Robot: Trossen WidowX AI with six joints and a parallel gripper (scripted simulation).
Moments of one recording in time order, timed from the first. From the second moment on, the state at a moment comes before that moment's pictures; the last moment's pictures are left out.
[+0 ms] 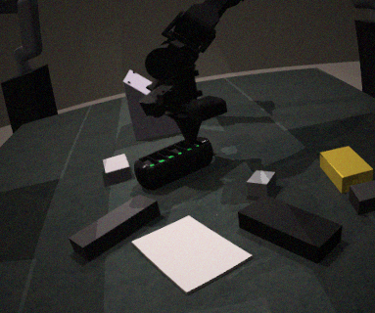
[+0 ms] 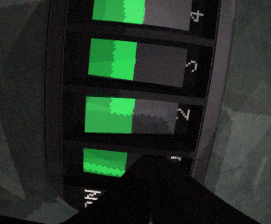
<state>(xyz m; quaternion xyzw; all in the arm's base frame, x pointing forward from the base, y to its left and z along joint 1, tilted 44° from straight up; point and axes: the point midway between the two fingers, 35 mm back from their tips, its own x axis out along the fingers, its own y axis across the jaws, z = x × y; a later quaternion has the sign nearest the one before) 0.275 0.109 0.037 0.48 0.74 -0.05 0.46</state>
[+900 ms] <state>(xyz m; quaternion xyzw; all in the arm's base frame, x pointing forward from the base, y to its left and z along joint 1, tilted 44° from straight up) 0.302 0.081 0.064 0.48 0.74 -0.05 0.46</state>
